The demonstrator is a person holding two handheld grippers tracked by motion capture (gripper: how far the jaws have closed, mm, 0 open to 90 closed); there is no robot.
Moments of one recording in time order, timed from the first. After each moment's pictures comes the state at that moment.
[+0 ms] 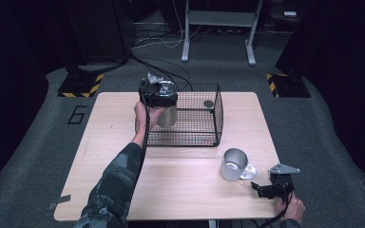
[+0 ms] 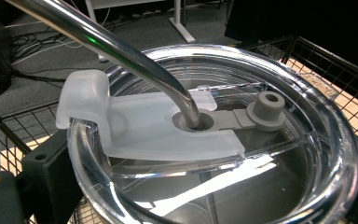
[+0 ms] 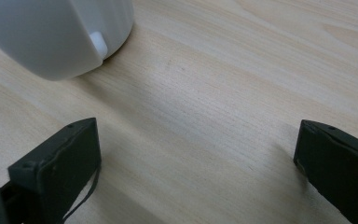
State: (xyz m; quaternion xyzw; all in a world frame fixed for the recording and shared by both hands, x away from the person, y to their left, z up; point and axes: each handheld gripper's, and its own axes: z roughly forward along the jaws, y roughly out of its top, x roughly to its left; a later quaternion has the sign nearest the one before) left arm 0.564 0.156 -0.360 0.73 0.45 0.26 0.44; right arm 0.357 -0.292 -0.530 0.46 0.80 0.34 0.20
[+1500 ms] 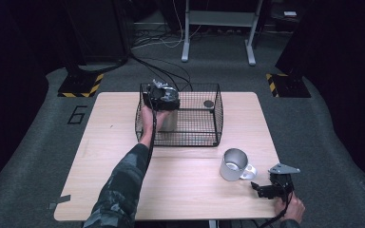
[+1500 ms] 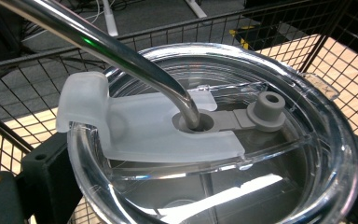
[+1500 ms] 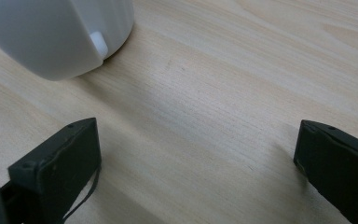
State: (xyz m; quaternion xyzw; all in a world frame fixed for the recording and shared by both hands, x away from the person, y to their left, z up) left arm 0.586 0.144 -0.398 0.73 0.49 0.26 0.40; right arm 0.357 -0.293 -0.530 0.46 0.80 0.34 0.20
